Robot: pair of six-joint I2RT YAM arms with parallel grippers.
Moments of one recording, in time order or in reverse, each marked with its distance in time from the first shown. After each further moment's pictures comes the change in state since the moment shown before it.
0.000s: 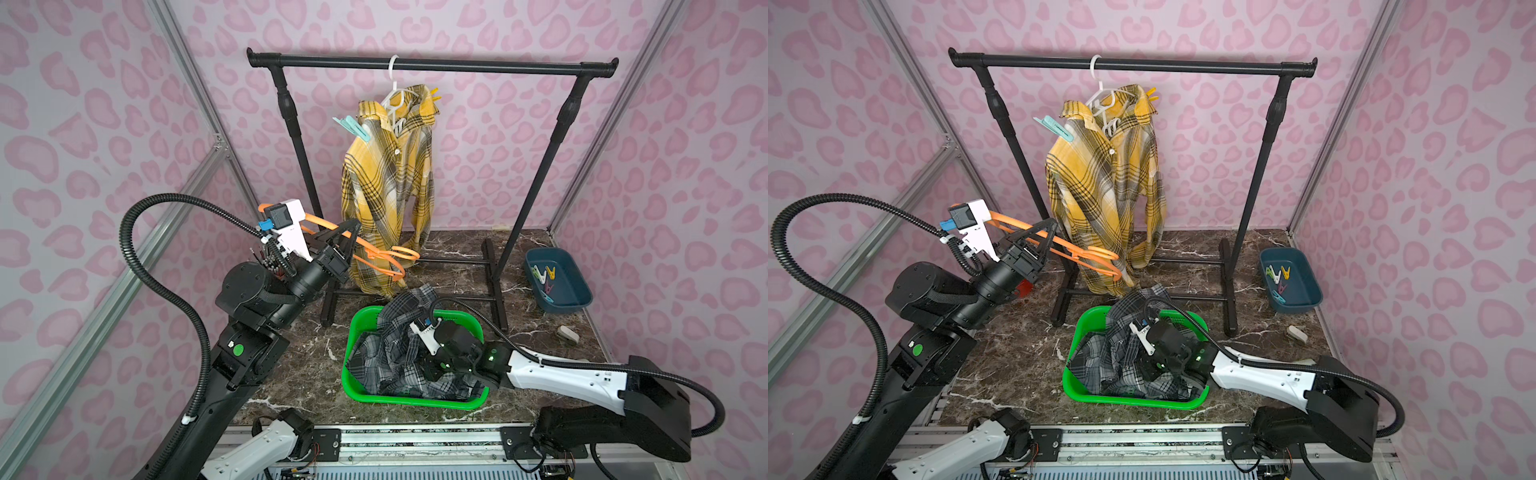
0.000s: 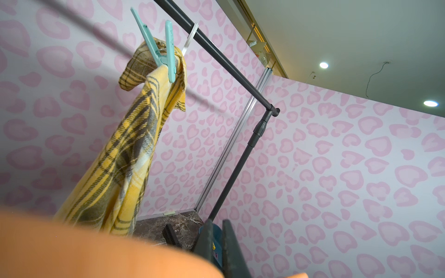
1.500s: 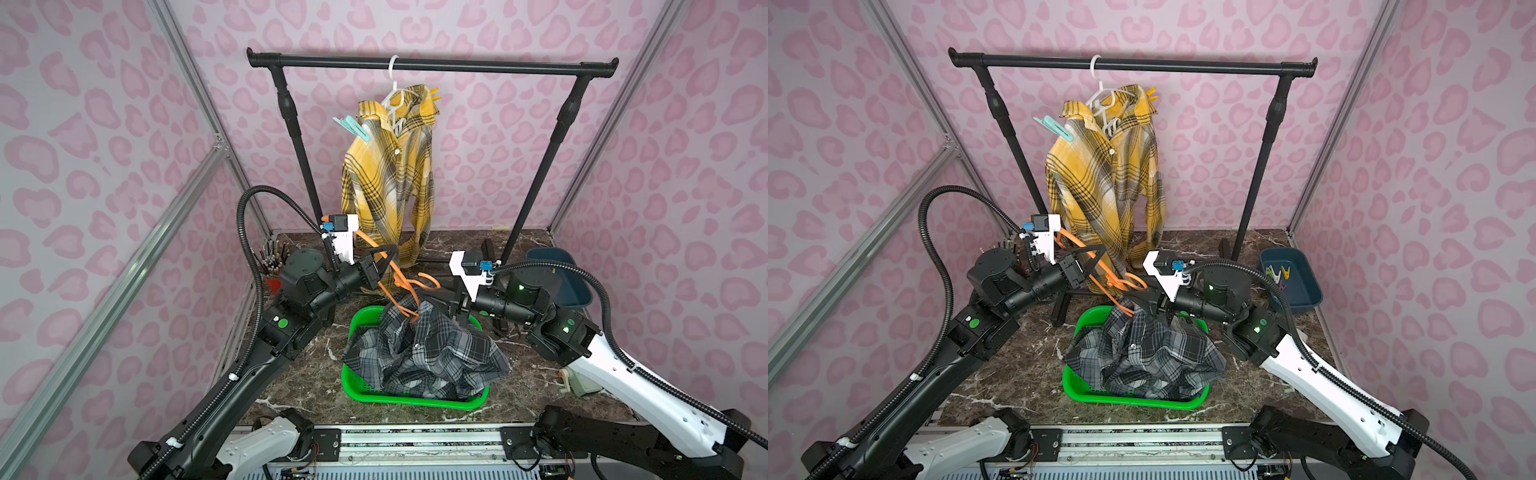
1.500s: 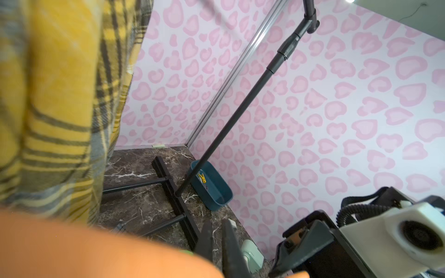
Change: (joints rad) left arm -0.006 0.134 -0.112 -0.013 0.182 -0.075; right arm -0.238 -0.294 0.441 -0.038 -0.345 -0.439
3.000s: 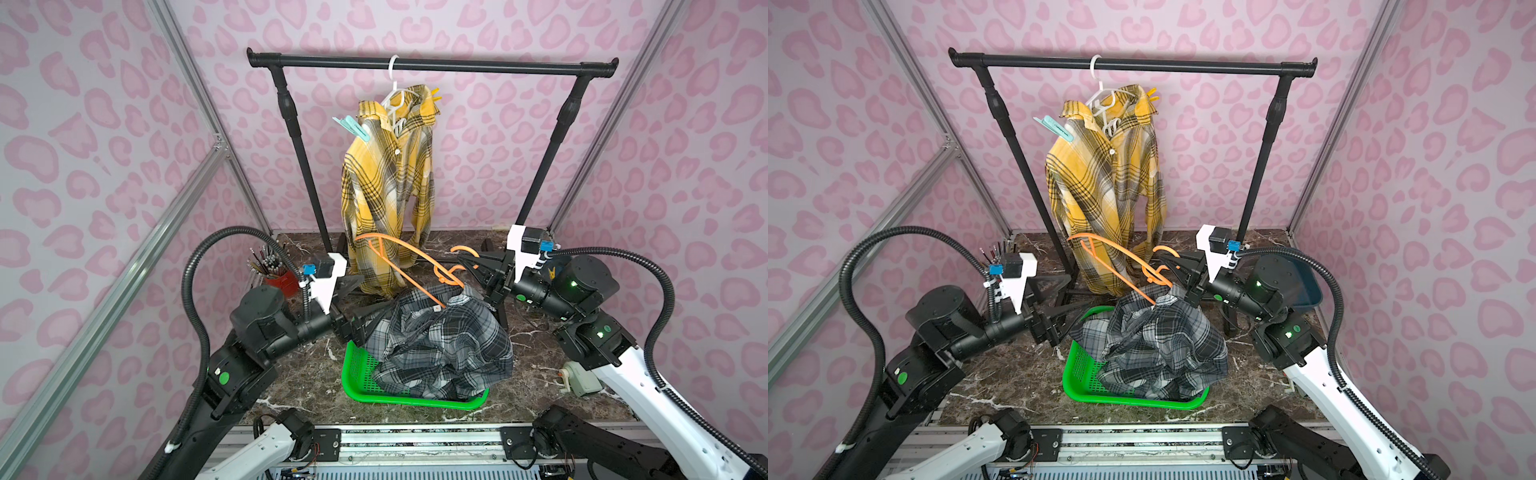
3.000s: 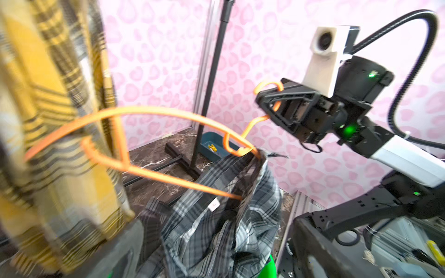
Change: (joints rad) left arm -0.054 -0.204 0.043 -0.360 0.120 0.395; right arm -0.226 -0.101 0.005 0.116 -0.095 0.159
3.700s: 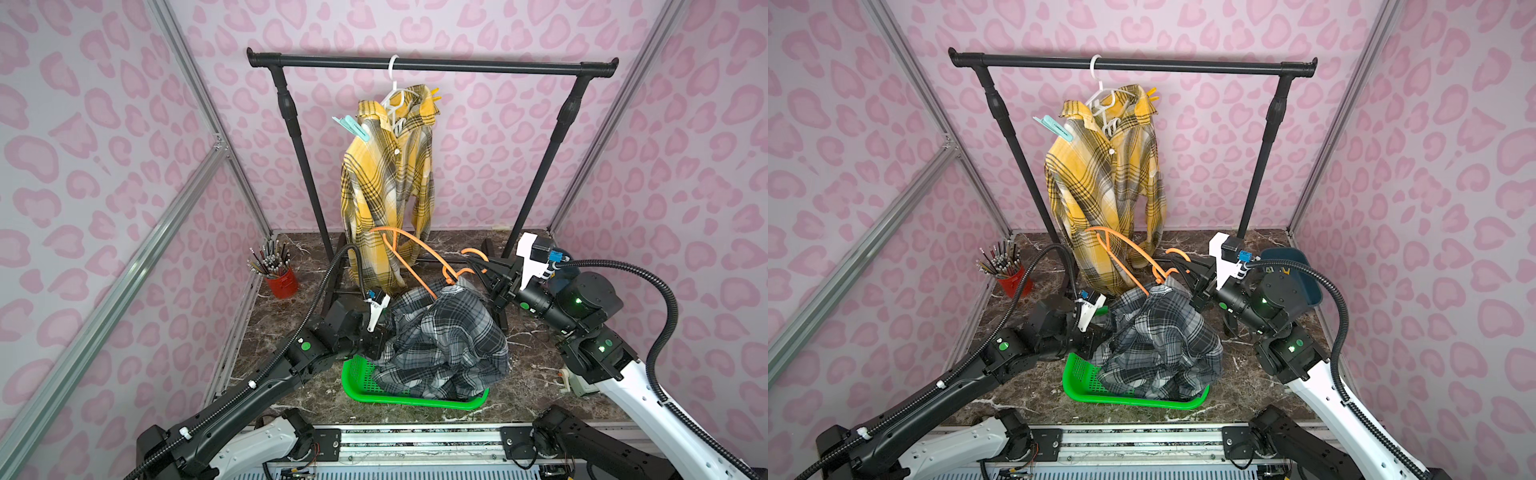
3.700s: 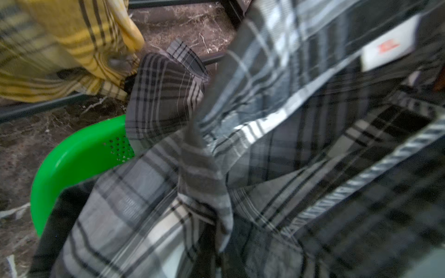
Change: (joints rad) left arm -0.140 0.141 -0.370 -0.150 -0.268 -0.129; right arm 0.000 -0.092 -0.117 0.072 0.140 0.062
